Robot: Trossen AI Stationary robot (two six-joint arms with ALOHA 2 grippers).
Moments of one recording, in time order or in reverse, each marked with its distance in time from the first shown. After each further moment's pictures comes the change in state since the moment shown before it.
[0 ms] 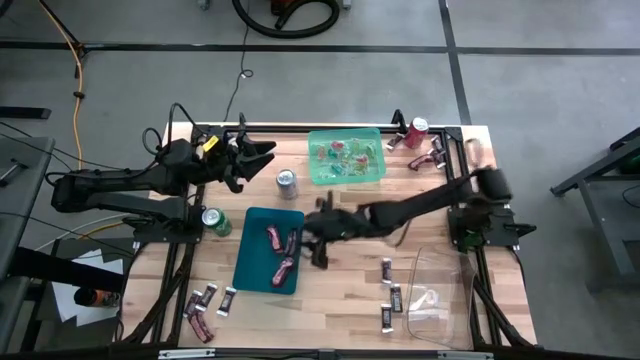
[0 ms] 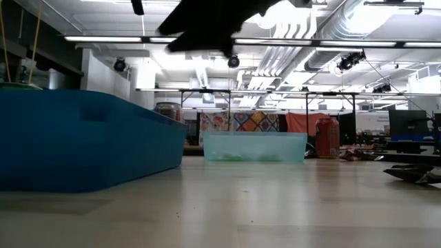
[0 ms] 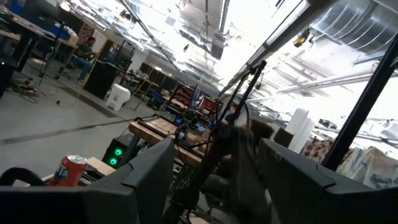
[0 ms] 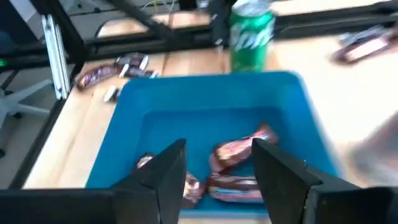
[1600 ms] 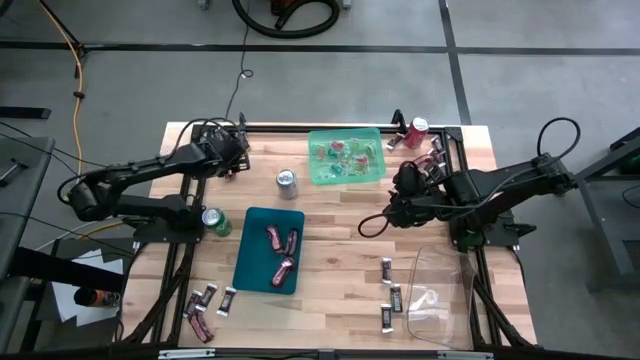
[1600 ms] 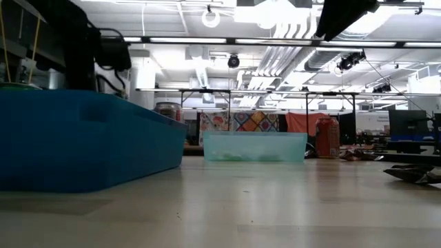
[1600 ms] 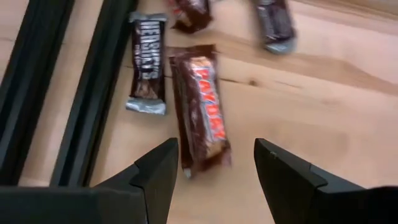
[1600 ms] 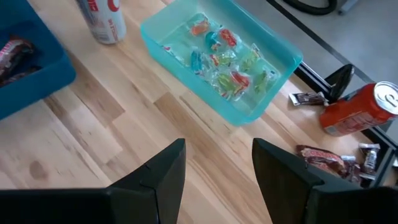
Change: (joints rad) left arm 0.546 0.288 -0.077 -1.204 -0.347 -0.538; right arm 0.084 -0.528 -0.003 -1.257 0.522 0.698
